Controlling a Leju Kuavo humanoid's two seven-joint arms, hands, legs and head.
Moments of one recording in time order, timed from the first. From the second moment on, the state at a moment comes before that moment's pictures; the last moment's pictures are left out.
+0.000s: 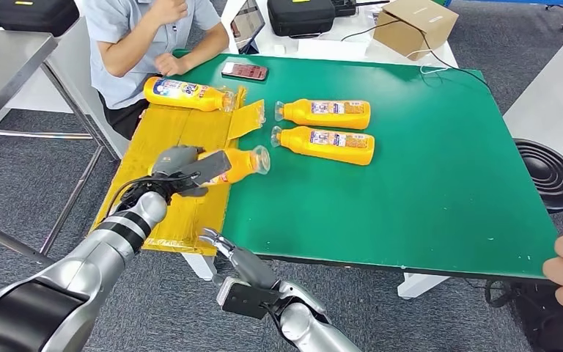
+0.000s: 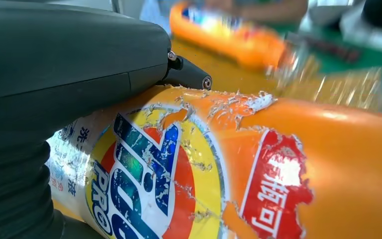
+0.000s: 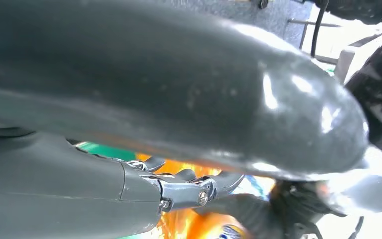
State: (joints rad) left arm -0.83 -0.05 -0.41 -0.52 -0.72 0.10 -0.05; right arm -0.29 0.29 0.72 -0.87 0.30 0.00 -0.49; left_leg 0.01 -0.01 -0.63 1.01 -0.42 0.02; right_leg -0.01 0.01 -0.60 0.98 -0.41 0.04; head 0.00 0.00
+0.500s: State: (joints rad) left arm -0.86 -0.04 -0.42 -0.38 -0.69 -0.05 -0.04; right arm -0.29 0.30 0.74 -0.85 0.26 0.01 -0.49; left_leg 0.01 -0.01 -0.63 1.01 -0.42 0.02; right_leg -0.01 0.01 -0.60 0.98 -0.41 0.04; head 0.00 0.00
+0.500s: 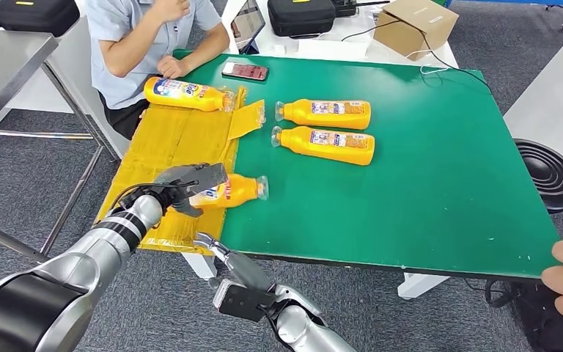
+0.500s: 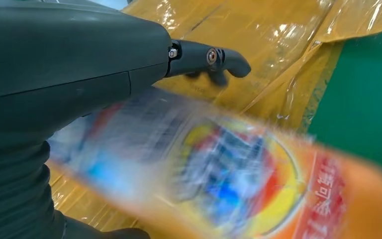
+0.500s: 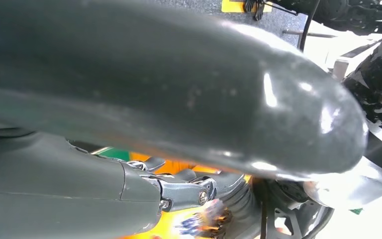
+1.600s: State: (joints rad) left arm -0.62 -0.01 -0.25 -0.83 -0.30 0.01 -0.37; right arm -0.27 0.29 0.74 -0.83 0.23 -0.03 -0.49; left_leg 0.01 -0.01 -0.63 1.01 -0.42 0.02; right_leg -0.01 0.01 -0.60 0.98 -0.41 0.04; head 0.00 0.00
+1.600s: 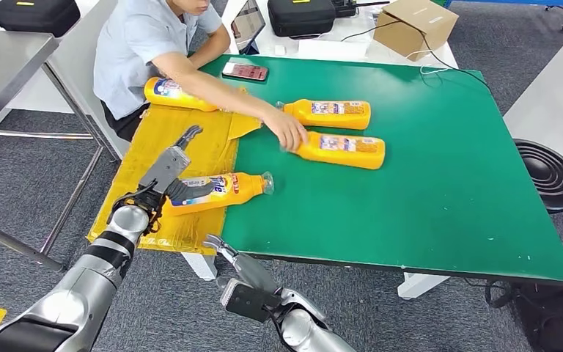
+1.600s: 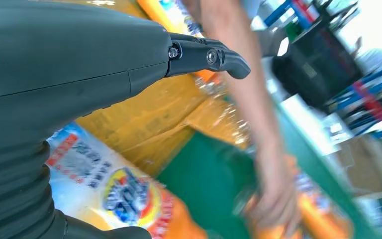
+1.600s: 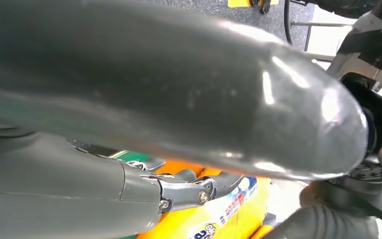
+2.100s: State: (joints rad) left arm -0.14 -0.07 -0.22 -1.45 0.29 0.03 -0.42; right arm -0.01 0.23 0.52 -1.29 0.17 -0.58 -0.68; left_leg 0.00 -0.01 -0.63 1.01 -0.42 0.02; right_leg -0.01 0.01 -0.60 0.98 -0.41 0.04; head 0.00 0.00
